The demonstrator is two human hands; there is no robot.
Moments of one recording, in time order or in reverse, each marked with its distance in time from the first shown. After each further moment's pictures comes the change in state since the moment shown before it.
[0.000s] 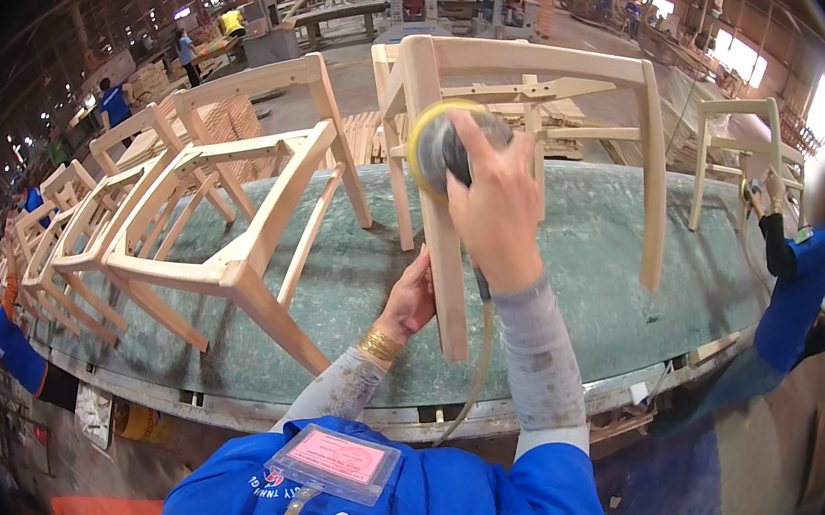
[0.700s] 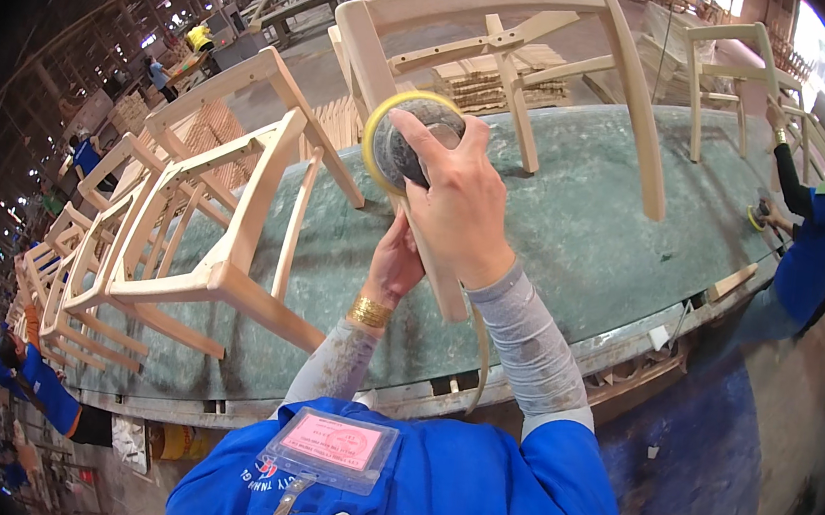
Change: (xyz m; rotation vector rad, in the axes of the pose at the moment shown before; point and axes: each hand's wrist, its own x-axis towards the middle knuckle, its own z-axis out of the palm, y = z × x) left_hand 0.012 0.003 0.001 -0.235 -0.137 -0.041; right_hand -0.046 0.018 0.002 0.135 0.043 0.029
